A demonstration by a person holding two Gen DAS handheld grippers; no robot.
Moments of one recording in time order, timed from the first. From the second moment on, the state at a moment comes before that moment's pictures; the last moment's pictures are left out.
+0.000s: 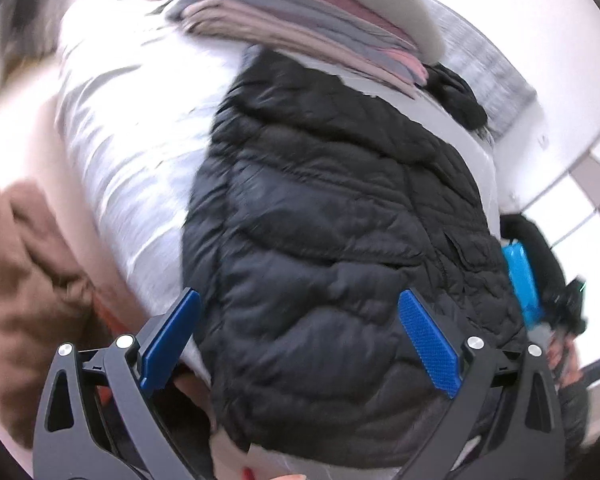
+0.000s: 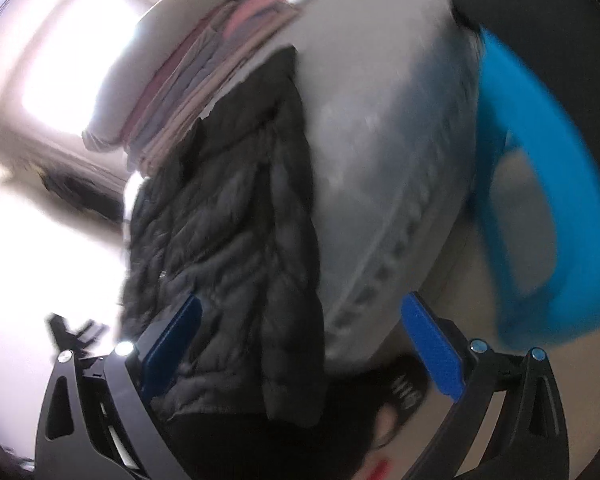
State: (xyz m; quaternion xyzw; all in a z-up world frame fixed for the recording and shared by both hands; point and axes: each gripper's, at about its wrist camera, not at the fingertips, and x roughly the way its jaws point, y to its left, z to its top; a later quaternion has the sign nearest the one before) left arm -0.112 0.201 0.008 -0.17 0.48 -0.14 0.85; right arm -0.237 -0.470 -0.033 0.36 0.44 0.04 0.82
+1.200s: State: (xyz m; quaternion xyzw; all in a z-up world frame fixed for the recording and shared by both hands) left arm -0.131 0.214 -0.087 -0.32 0.57 -0.18 0.74; right arm -0.188 -0.417 -0.071 0.39 0.49 0.22 0.75
